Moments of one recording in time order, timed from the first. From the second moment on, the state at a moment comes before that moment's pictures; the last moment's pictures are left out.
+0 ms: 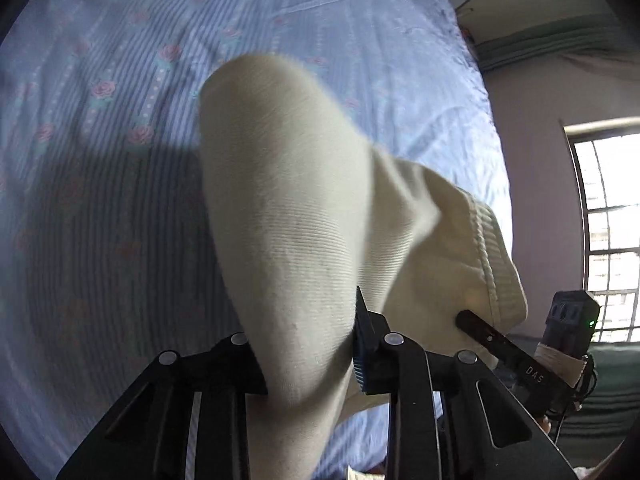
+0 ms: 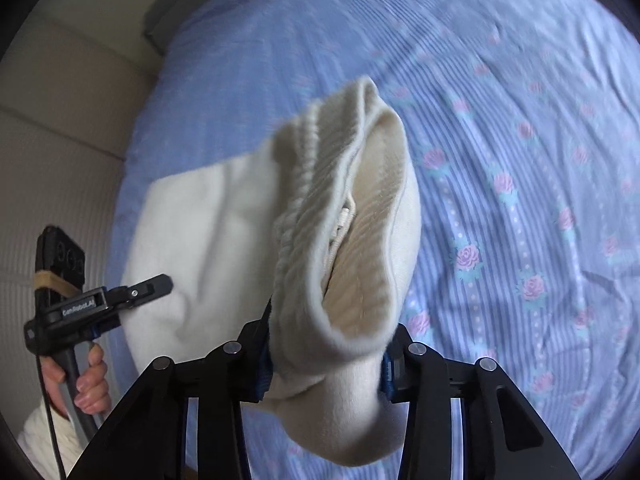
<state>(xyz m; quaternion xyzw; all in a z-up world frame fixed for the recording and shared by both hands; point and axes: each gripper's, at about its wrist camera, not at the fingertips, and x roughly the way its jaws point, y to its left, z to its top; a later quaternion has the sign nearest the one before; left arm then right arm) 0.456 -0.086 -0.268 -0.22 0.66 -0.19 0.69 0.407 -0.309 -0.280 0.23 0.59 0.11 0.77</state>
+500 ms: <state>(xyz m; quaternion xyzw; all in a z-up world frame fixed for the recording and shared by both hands) 0.255 0.003 -0.168 -0.28 0.61 -0.10 0.73 0.259 -0.266 -0.188 0.17 0.58 0.25 0.76</state>
